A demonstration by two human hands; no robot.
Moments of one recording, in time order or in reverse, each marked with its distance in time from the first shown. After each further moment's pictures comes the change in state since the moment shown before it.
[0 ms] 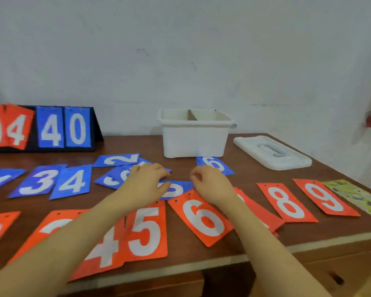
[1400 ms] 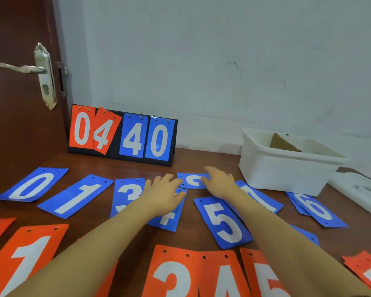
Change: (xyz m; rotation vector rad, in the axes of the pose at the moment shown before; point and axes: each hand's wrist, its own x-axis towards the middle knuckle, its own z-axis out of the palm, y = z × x) left_hand -0.019 -0.214 -0.015 -0.044 -0.201 -0.316; right_hand 0.177 -0.144 0.142 -0.191 -0.274 -0.067
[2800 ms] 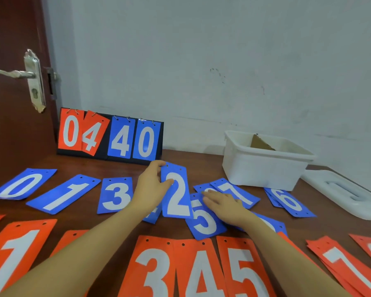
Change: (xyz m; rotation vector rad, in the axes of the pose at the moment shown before) left_hand -0.021 0.029 -0.006 -0.920 0.431 -0.071; right_hand -0.098 0.035 -0.008 0.117 -0.136 0.102
